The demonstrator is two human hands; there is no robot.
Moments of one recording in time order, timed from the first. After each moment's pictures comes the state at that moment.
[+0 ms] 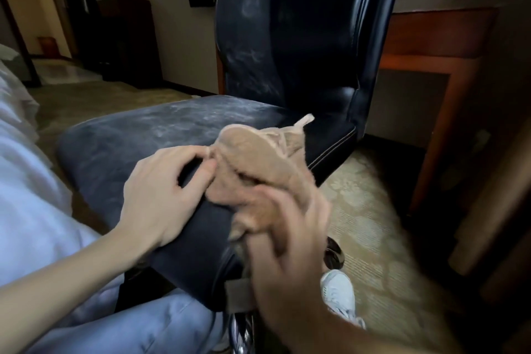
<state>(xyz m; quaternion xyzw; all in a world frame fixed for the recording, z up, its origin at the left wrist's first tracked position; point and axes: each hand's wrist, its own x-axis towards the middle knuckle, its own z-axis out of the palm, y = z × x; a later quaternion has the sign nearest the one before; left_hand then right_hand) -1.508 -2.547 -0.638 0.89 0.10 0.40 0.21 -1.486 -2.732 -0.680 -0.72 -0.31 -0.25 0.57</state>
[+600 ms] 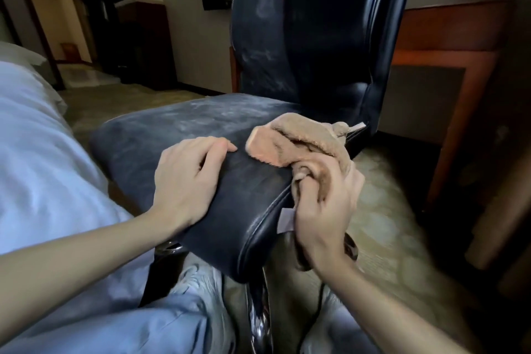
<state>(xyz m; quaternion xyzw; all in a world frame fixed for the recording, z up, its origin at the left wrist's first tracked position) -1.510 -2.548 -0.641 0.87 0.07 0.43 0.24 -1.432 -2.730 -0.686 -0.73 -0.22 -0.29 0.57</state>
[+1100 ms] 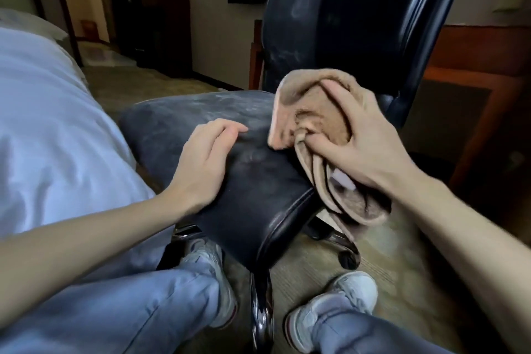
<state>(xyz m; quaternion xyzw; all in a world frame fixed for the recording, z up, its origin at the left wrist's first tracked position) -1.519 -2.520 -0.643 0.85 0.04 0.44 0.29 -1.389 -2.746 -0.577 -0.84 -0.40 -0.23 0.27</state>
